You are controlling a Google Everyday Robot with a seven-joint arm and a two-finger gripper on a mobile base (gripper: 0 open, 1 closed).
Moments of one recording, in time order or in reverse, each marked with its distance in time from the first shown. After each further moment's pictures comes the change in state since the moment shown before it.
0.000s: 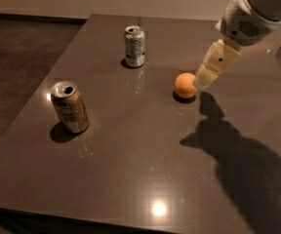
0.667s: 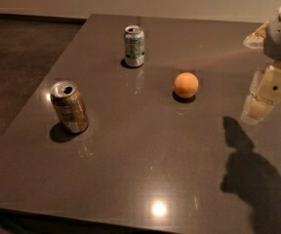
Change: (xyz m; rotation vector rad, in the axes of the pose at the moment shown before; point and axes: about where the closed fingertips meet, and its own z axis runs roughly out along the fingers) arm 0.065 0.058 -0.049 -0.066 0.124 -0.143
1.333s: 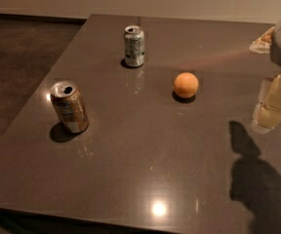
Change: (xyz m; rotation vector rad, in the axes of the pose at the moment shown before) arm 0.013 0.010 -0.003 0.004 0.062 -0.019
